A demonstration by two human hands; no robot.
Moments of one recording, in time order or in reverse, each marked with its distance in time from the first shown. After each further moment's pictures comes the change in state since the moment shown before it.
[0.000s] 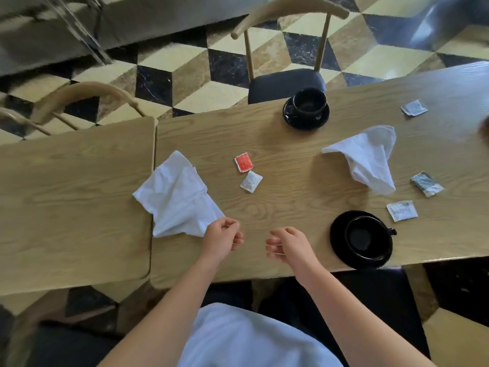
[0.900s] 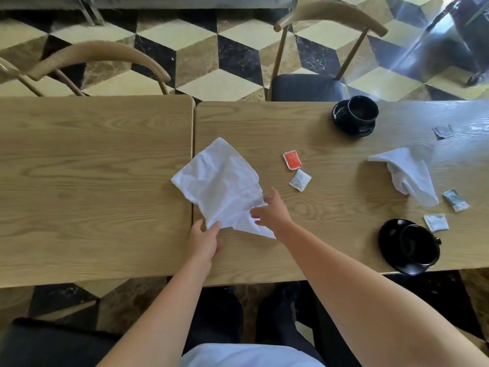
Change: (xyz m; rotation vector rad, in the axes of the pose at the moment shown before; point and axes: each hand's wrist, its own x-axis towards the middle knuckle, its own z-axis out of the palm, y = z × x) left_hand 0.069 -0.078 -0.182 -0.306 0.136 -0.240; right_hand 0.055 0.000 0.218 -0.515 0.073 -0.190
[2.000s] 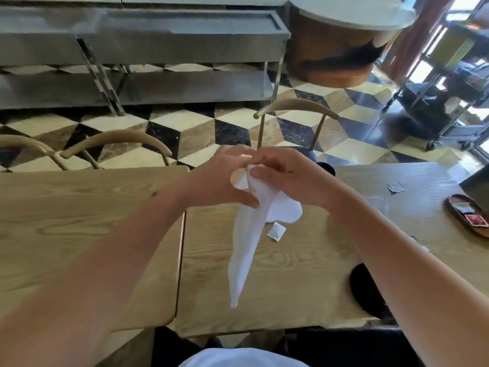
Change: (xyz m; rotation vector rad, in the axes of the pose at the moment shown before) left_hand -0.198 0.265 0.026 1.002 -0.546 1.416; right_hand -0.173 -0.196 -0.147 -0.458 -0.230 -1.017
